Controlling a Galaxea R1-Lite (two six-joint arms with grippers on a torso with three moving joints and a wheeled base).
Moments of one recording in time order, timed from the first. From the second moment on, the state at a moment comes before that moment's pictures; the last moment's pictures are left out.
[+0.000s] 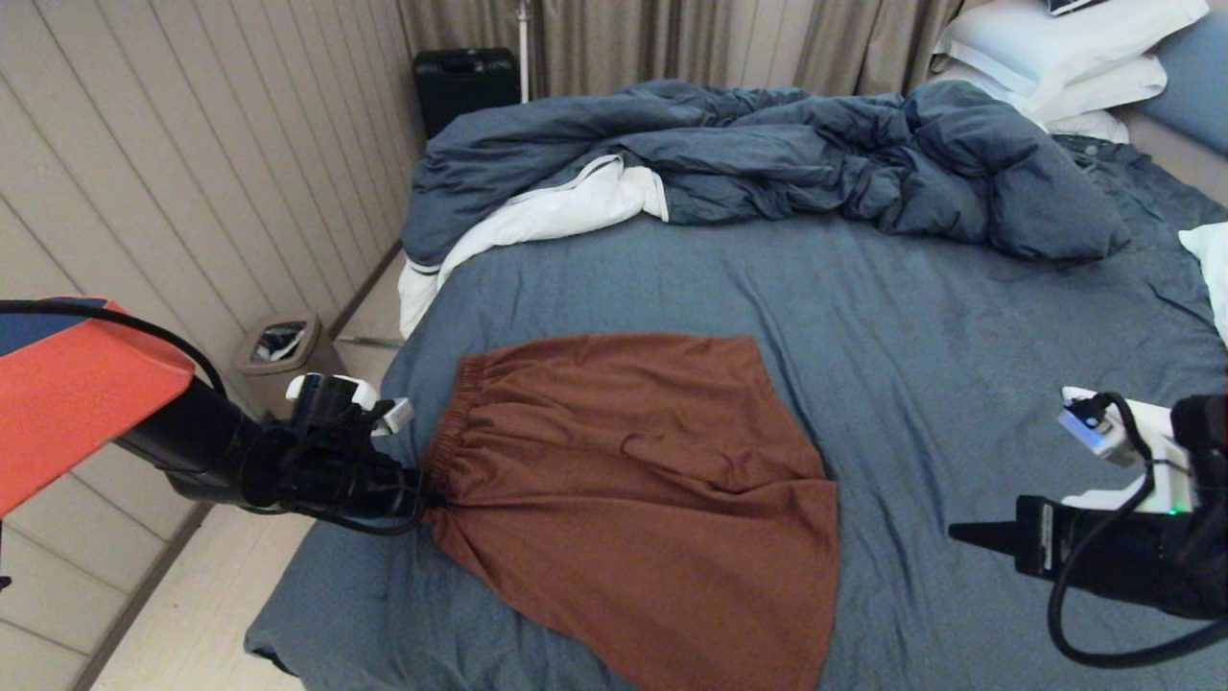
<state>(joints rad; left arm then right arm) -0.16 2.16 -1.00 -0.24 -0.37 -0.05 -0.05 1.37 -0.56 -0.09 0.37 0.24</state>
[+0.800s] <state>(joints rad) -0.18 2.14 -0.90 -0.41 -0.37 -0.09 0.03 1.35 -0.49 0.29 0.42 0.04</state>
